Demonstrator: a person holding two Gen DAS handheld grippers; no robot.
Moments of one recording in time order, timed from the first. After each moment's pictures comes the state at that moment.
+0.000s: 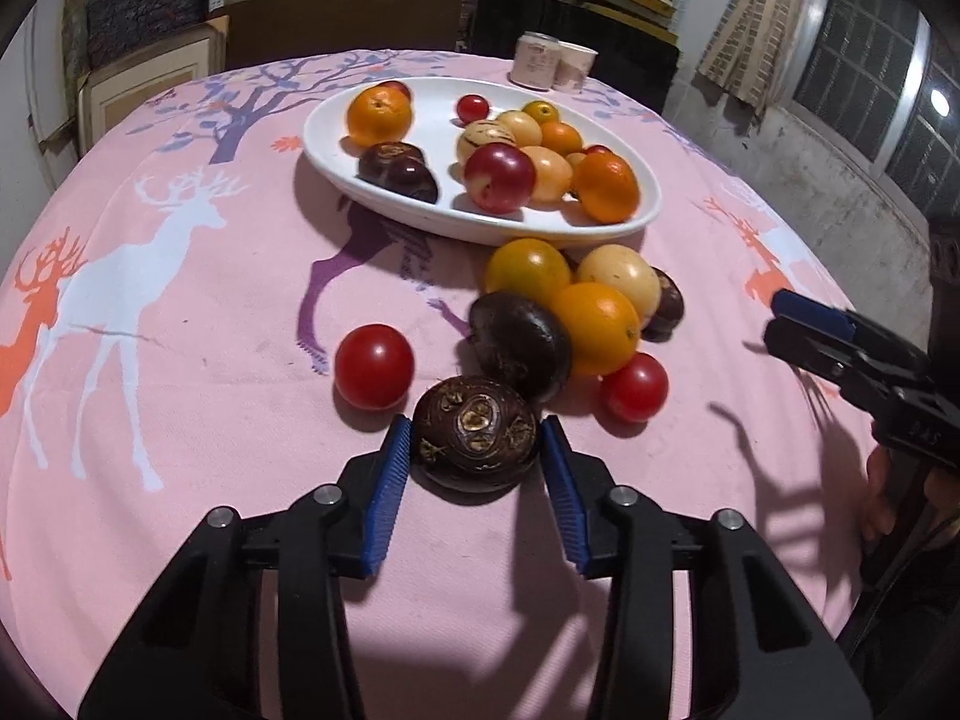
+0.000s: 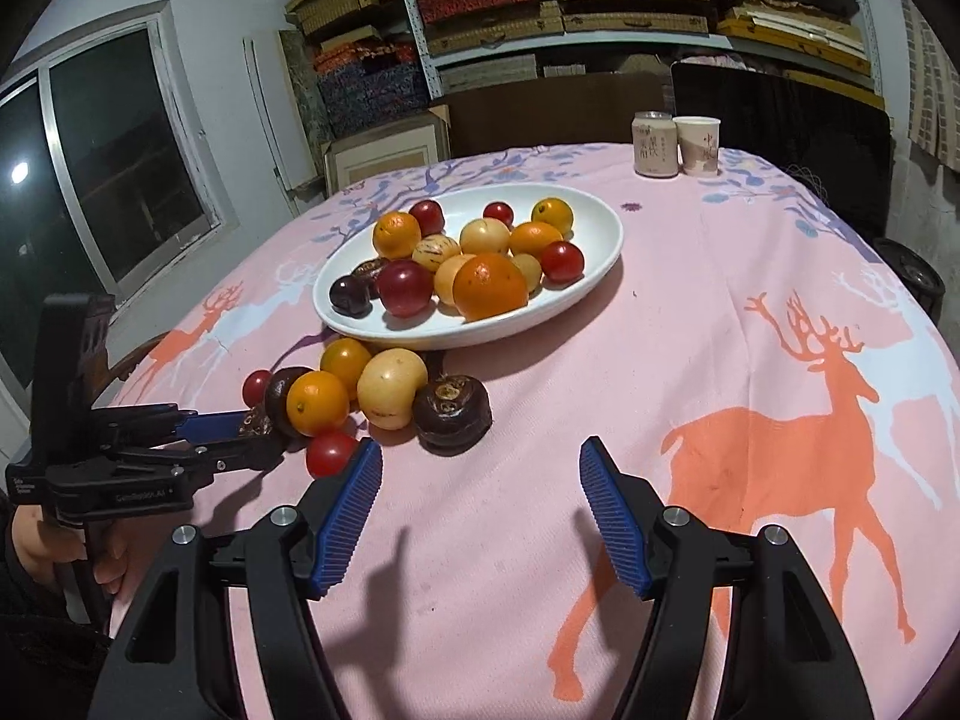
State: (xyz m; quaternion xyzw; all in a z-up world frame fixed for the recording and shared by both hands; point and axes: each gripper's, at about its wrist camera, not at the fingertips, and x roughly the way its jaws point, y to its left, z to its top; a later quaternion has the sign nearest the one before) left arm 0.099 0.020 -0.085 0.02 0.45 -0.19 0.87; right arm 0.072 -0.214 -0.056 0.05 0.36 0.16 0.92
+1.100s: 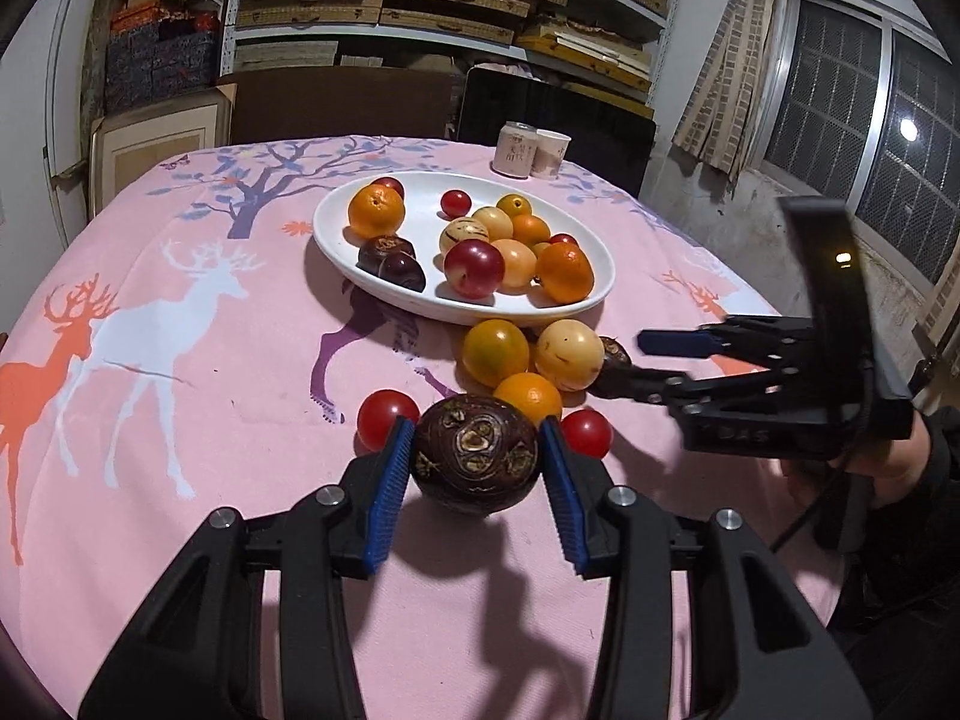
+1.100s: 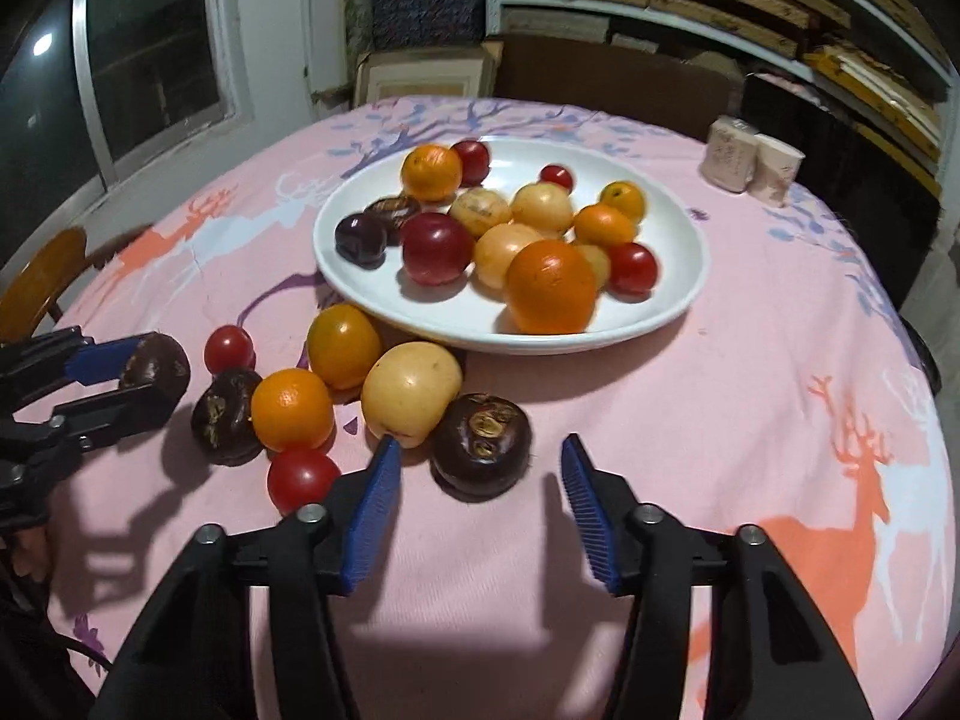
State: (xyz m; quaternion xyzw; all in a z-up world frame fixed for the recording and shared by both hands) left arm 0.067 0.033 -0.058 -0.02 0.35 -0.20 0.91; right arm 0.122 -0.160 -0.067 -0.09 0.42 0.19 0.89
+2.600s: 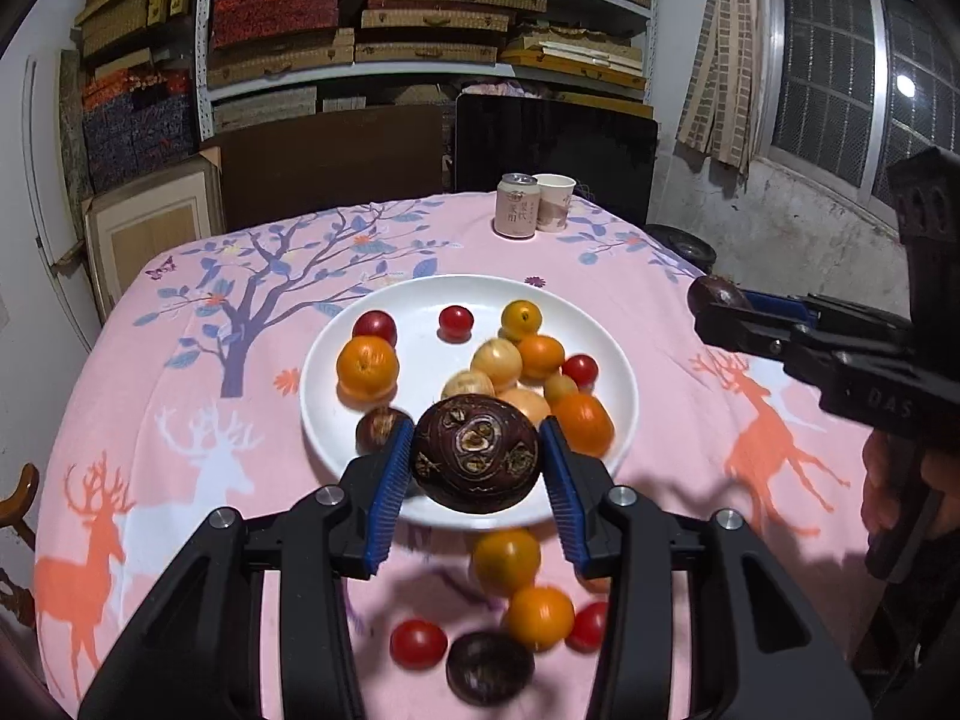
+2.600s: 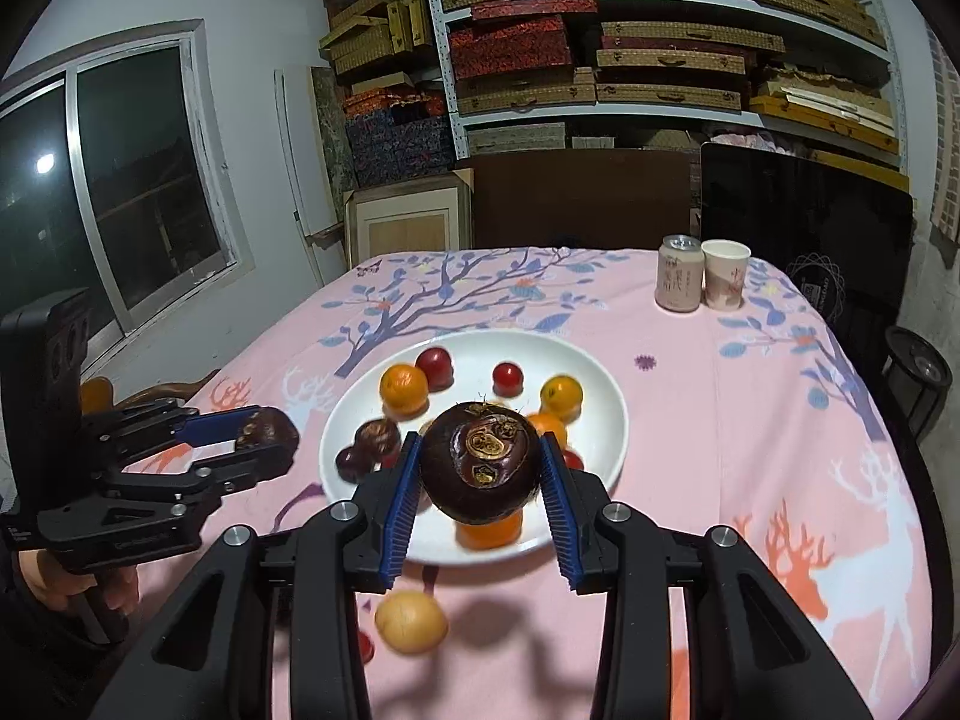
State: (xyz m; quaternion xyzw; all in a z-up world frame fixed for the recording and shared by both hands) left arm 0.160 -0.010 0.015 0.05 0.34 -0.19 0.92; right arm 0.148 -0.215 0.036 0.02 0.30 0.18 0.94
